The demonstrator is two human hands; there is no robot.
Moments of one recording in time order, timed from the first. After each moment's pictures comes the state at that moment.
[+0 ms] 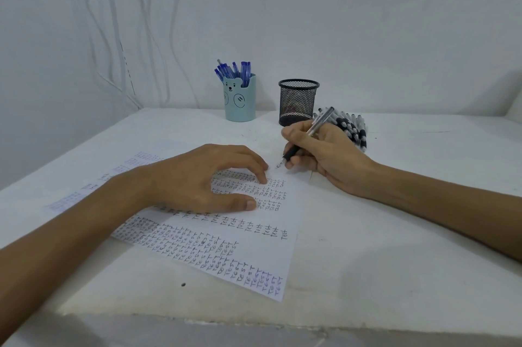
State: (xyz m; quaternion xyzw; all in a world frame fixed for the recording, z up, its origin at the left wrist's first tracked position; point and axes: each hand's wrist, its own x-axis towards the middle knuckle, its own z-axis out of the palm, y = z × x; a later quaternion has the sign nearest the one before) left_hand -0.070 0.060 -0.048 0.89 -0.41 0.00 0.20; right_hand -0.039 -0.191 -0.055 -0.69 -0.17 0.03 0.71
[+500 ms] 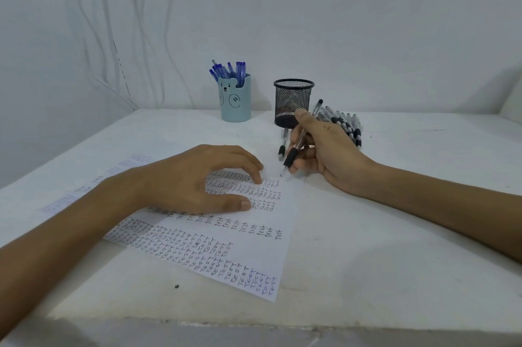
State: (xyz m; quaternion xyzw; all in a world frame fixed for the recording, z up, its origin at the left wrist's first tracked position) left_hand -0.070 0.059 -0.048 0.89 -0.42 0.01 0.20; right_hand -0.041 -0.193 -0.052 -0.68 -0.10 0.03 0.73
